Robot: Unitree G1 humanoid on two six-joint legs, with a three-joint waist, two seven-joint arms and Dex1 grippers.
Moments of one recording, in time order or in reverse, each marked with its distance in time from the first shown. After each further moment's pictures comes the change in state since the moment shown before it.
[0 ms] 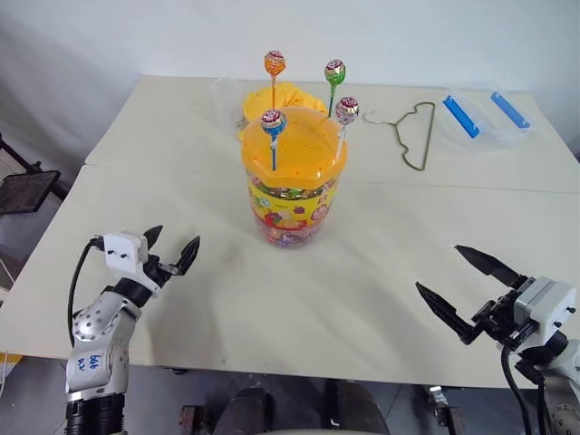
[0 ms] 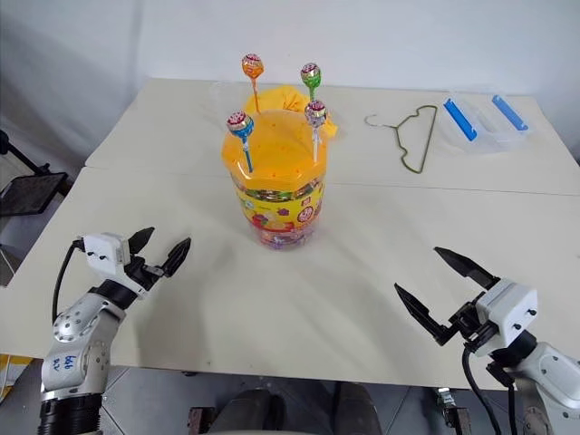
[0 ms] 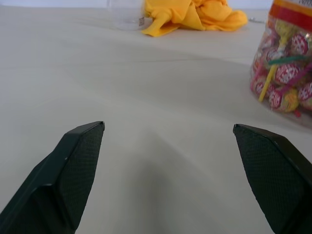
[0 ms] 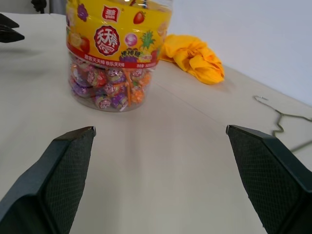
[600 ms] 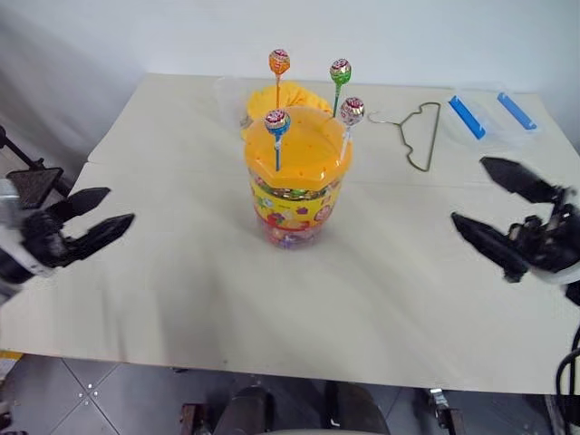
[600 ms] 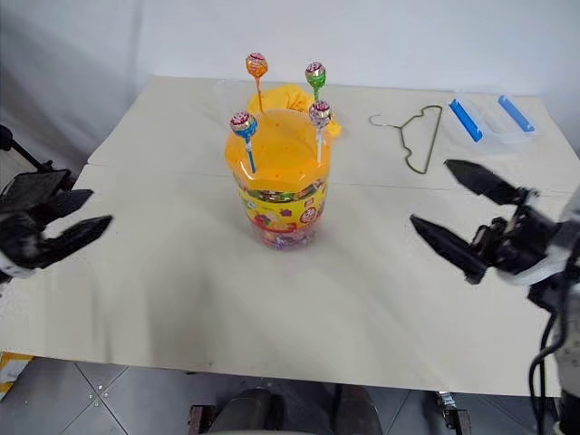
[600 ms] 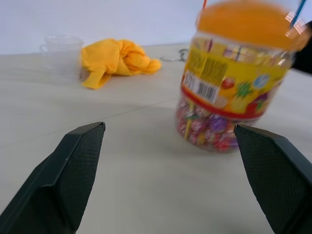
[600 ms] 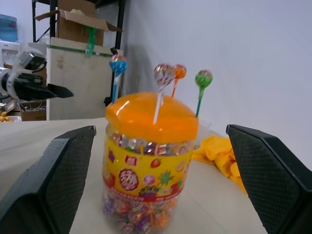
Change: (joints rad) left arm -0.107 0.529 0.282 0.198 -0.501 0.353 -0.637; right arm -0.409 -0.263 -0.110 0.068 0.506 0.290 0.116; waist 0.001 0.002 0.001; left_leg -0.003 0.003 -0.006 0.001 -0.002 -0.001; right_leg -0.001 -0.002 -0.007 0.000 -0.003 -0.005
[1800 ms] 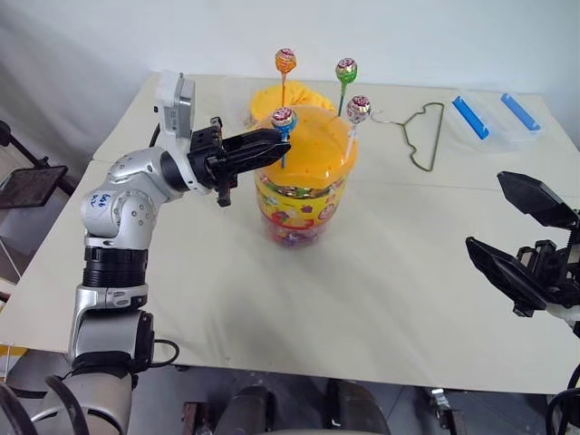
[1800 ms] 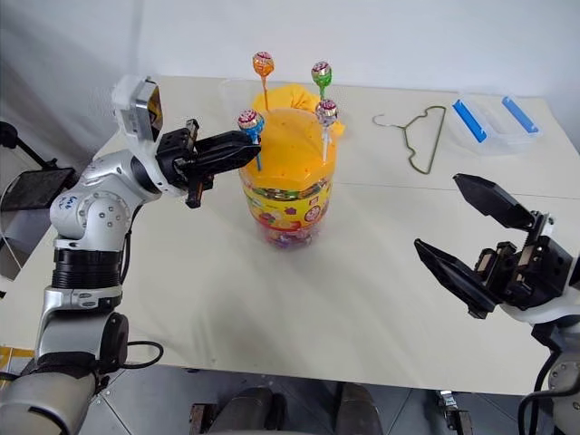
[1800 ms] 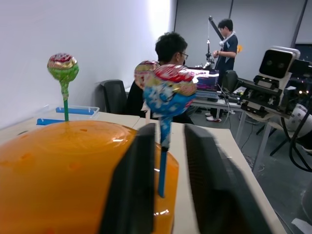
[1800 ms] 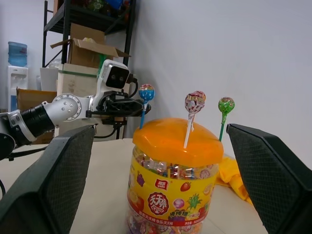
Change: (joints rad) left arm -0.731 -0.438 -0.526 0.058 0.141 0.000 -0.035; right arm 0.137 0.152 -0.052 -0.189 0.048 -0.027 -0.011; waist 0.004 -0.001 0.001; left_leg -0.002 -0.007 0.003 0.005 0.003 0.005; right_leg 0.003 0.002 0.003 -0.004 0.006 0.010
